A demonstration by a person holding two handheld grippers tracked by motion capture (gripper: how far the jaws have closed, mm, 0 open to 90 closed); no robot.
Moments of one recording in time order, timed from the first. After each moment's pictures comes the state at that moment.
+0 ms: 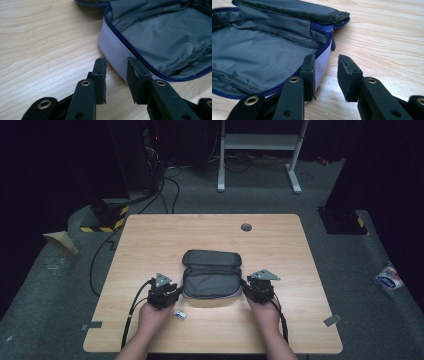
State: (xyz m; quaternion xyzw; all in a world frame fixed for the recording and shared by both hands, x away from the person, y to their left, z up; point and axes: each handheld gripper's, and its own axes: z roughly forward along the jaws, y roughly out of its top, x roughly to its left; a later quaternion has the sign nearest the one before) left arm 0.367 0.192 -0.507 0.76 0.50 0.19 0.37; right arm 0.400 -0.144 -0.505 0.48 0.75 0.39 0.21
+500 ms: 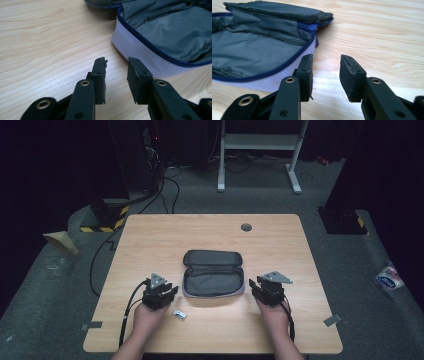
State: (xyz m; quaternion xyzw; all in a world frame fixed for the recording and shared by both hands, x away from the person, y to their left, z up) left arm 0.361 0.211 -0.504 0.76 0.50 0.21 0.37; right arm 0.389 -0.174 -0.499 0.49 0.74 0.40 0.23
